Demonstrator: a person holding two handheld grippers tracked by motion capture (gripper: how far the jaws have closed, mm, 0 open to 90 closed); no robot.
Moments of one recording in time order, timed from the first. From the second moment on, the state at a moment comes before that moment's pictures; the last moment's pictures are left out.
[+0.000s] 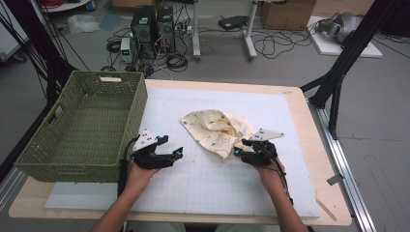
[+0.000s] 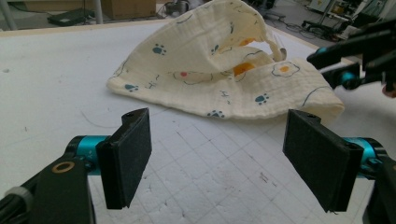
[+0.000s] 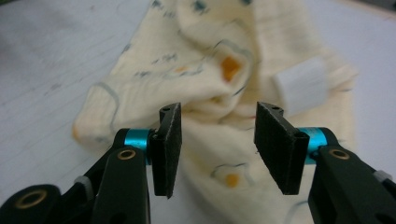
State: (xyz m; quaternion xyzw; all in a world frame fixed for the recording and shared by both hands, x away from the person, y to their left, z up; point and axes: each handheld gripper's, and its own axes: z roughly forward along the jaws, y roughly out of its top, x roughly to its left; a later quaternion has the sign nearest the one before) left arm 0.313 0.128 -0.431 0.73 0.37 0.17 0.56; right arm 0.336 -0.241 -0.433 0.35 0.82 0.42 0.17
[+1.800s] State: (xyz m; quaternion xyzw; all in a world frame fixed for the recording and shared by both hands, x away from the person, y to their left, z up) left arm 0.314 0.129 -0.431 0.72 0.38 0.18 0.55; right arm 0.353 -0.203 -0.418 0.31 0.86 0.32 0.27
